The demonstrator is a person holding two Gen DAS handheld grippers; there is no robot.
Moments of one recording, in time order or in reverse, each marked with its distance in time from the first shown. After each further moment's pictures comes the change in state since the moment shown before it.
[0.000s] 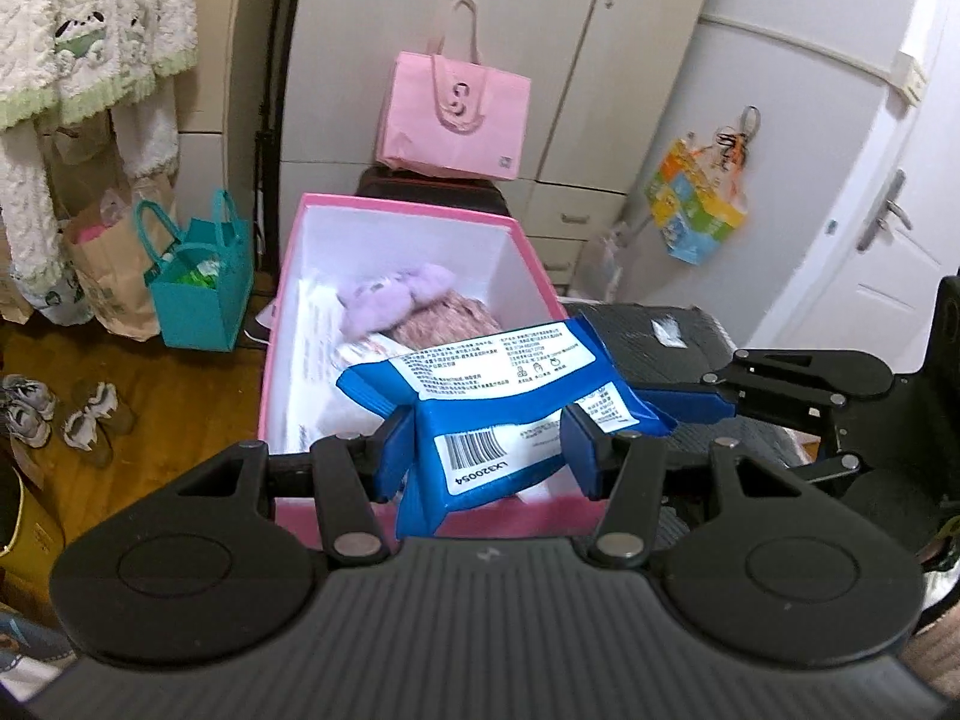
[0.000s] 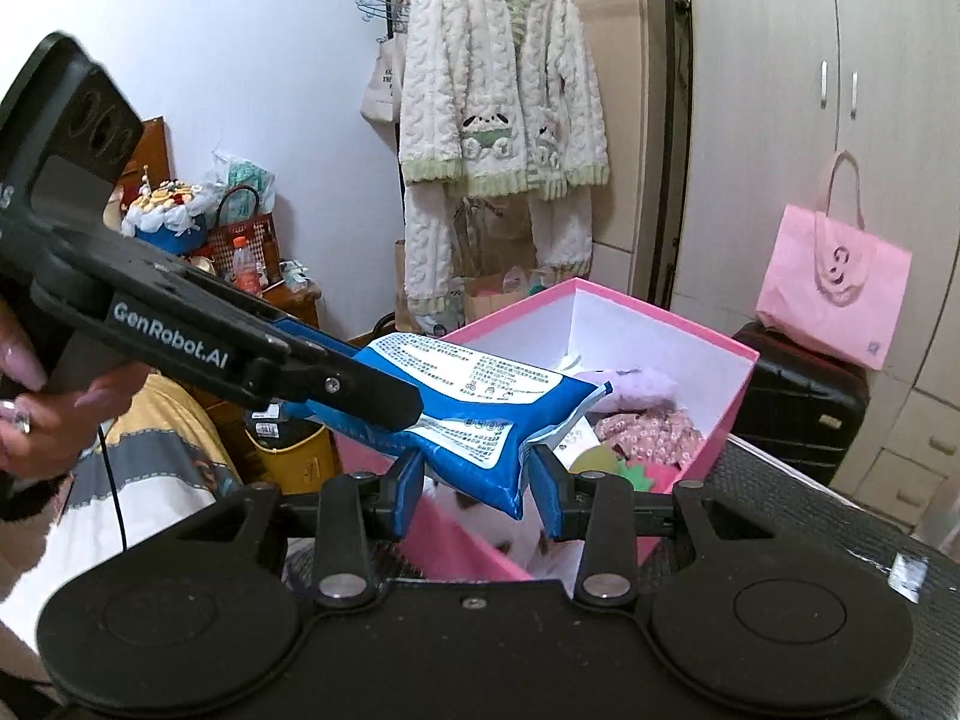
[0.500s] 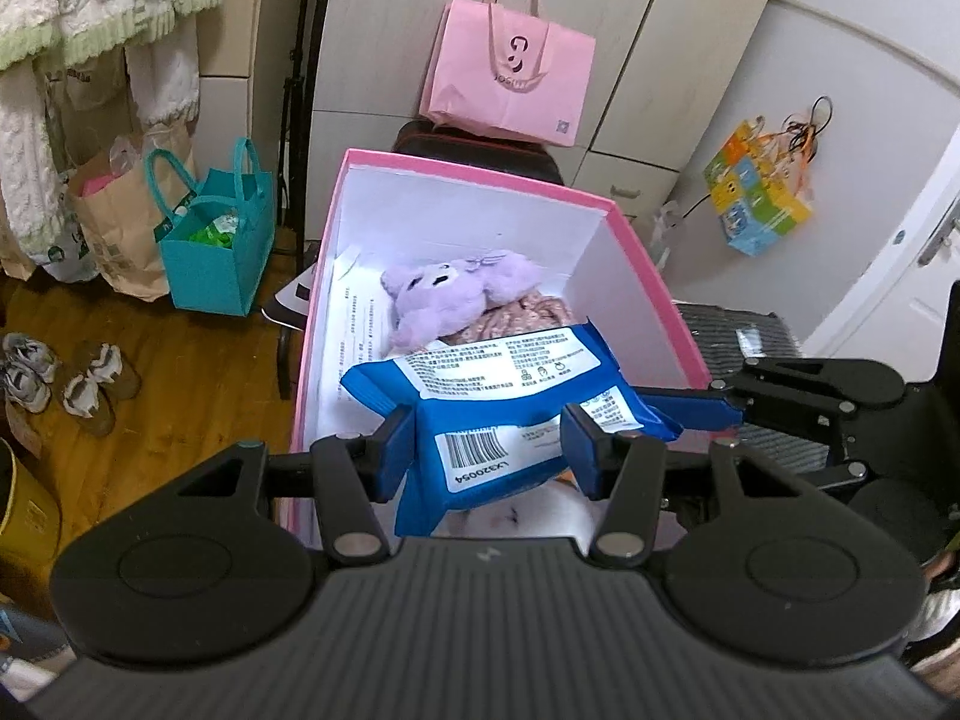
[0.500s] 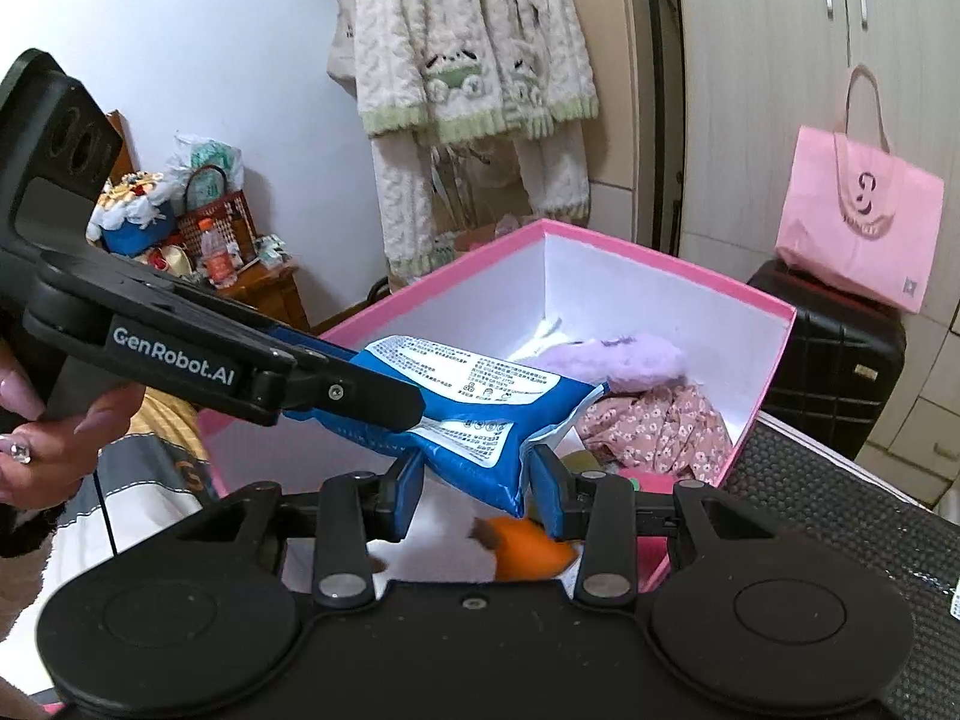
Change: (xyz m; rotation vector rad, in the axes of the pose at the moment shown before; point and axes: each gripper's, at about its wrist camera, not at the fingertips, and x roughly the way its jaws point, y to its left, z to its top) left arm 0.084 0.048 0.022 -0.059 0.091 0.043; right arm 0.089 -0.049 0.004 0.073 0.102 0.028
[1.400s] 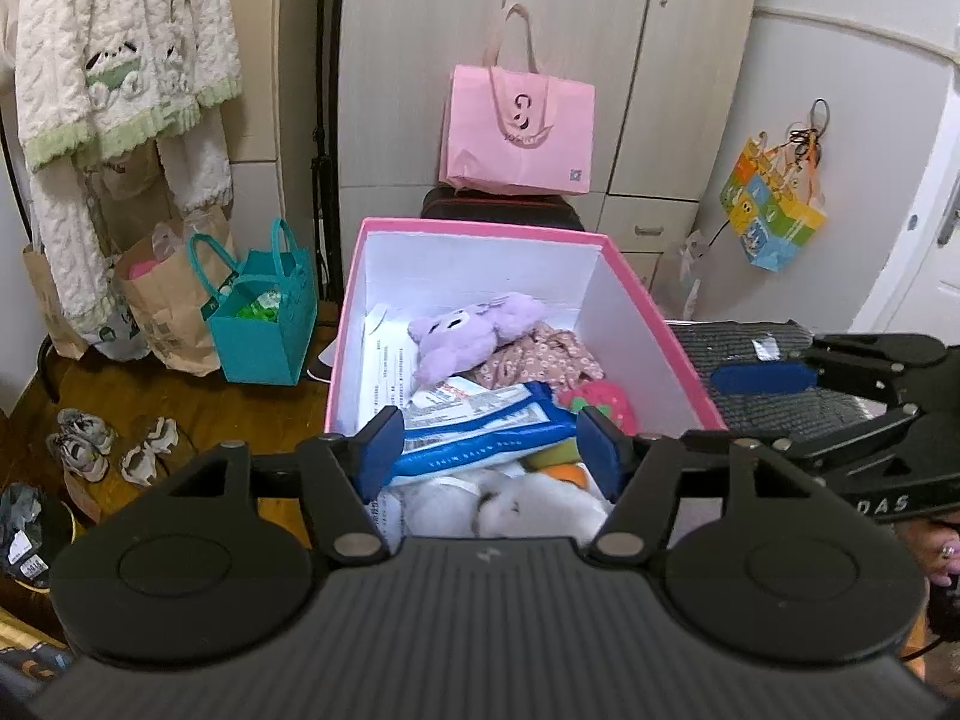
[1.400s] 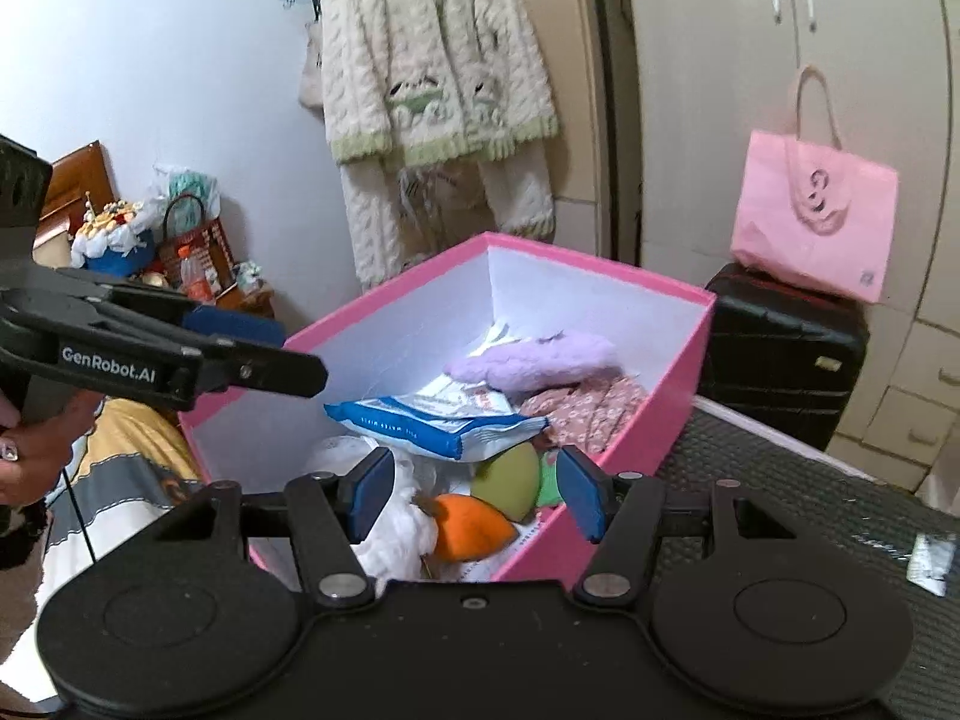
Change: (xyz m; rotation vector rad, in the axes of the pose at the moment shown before) left arm -0.045 -0.033 -0.018 0.105 -0.136 0.106; right arm -0.054 -0.018 -0.016 0.032 -0.081 -0.050
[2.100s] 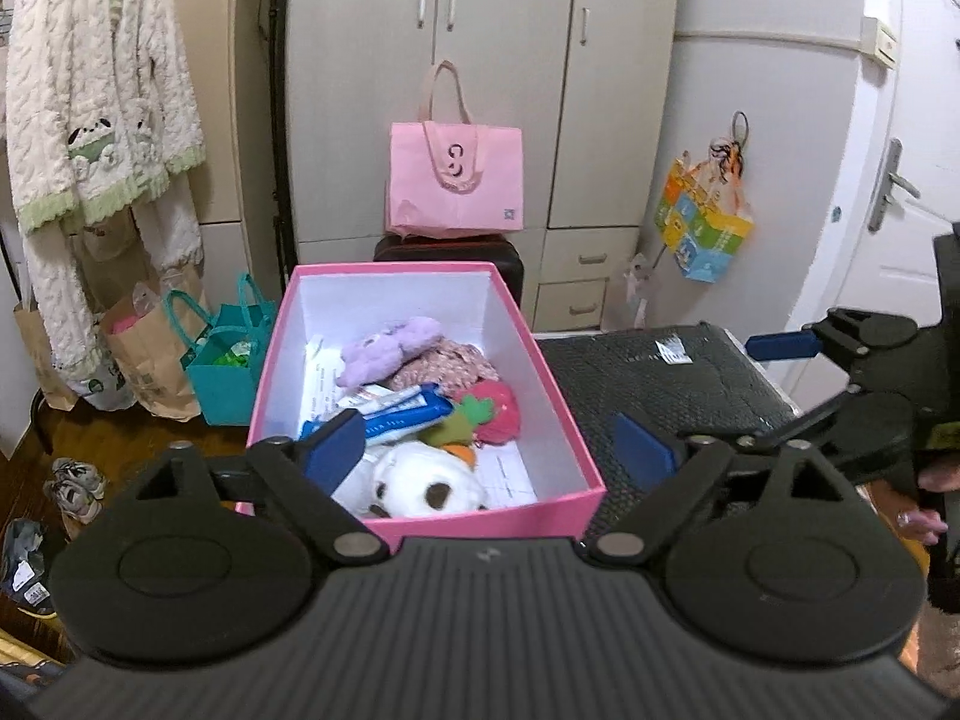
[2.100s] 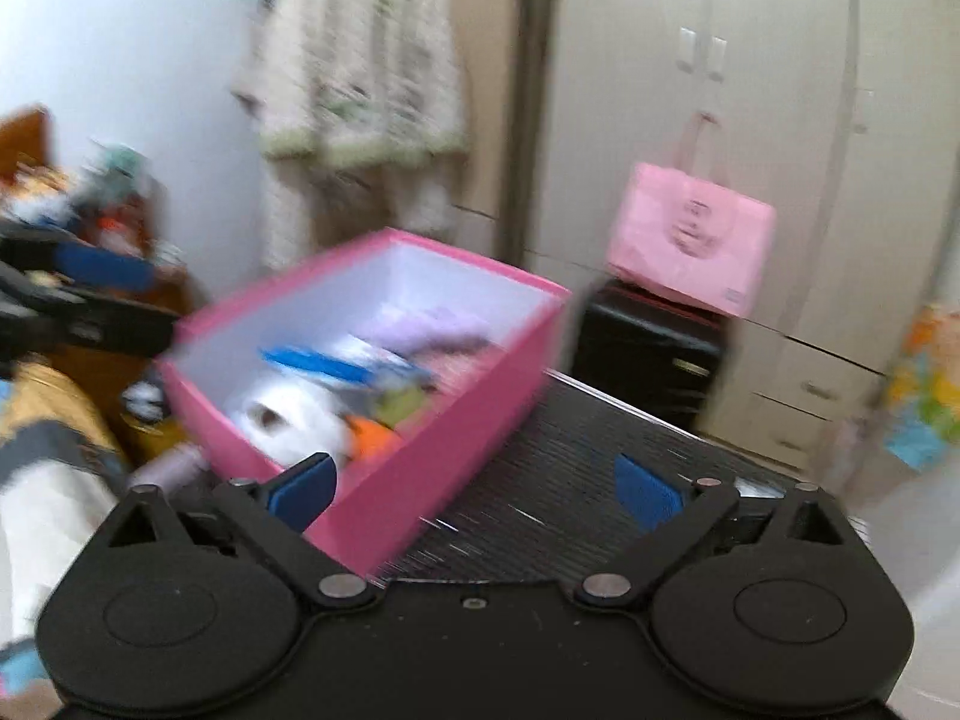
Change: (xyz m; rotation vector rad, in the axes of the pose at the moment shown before) left arm -0.078 -0.070 -0.027 0.084 -0.085 -0.046; right arm -0.075 0.015 -0.027 -0.059 0.072 -0.355
